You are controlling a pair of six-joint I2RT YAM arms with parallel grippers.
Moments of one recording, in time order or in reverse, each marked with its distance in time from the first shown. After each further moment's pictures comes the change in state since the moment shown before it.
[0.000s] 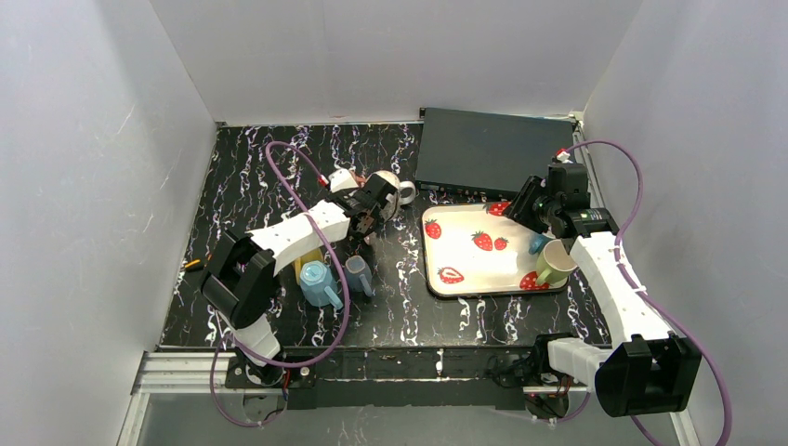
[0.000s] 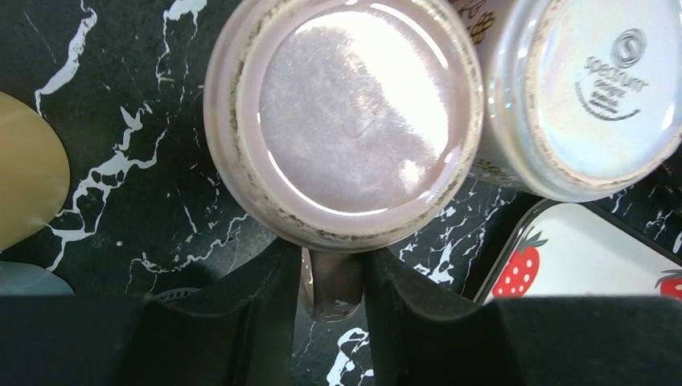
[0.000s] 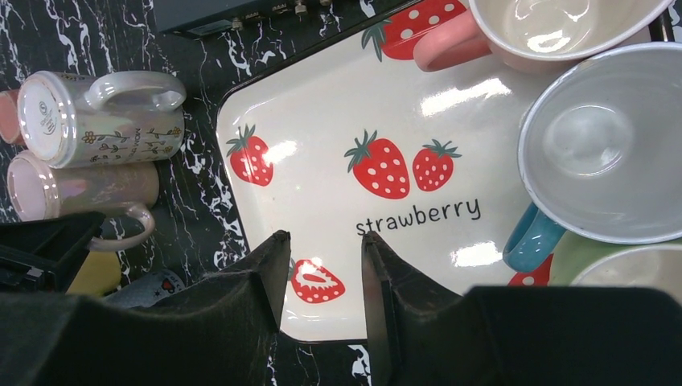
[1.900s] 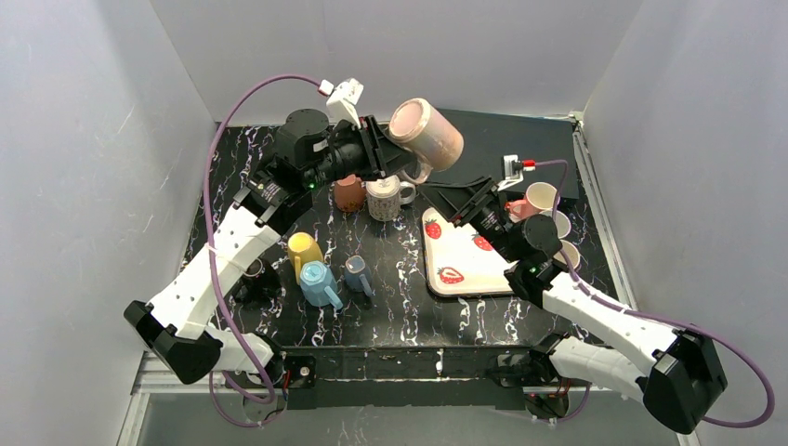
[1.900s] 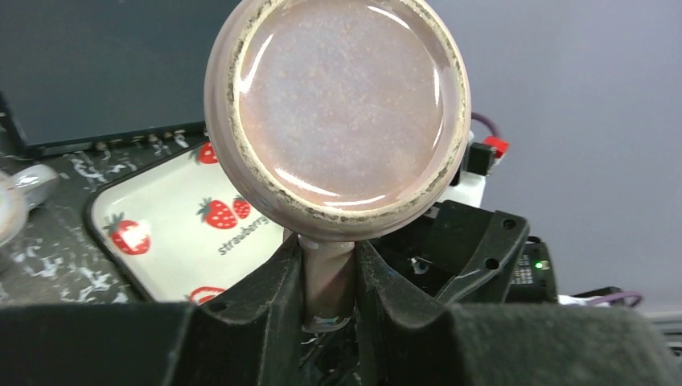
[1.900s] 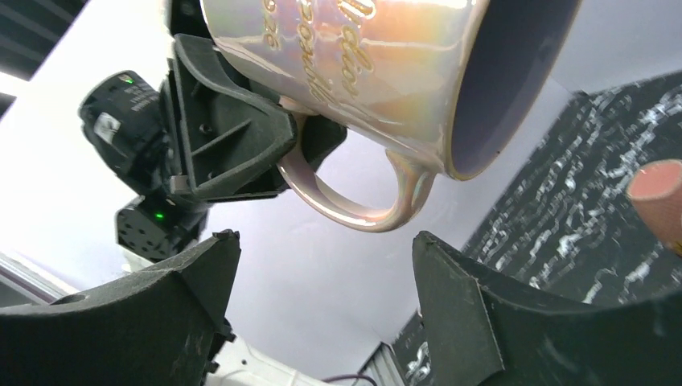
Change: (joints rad) left arm 0.046 -0.382 0.323 0.222 0.816 0.523; right arm 0.604 -0.125 -0.335 1.343 -0.029 0.540
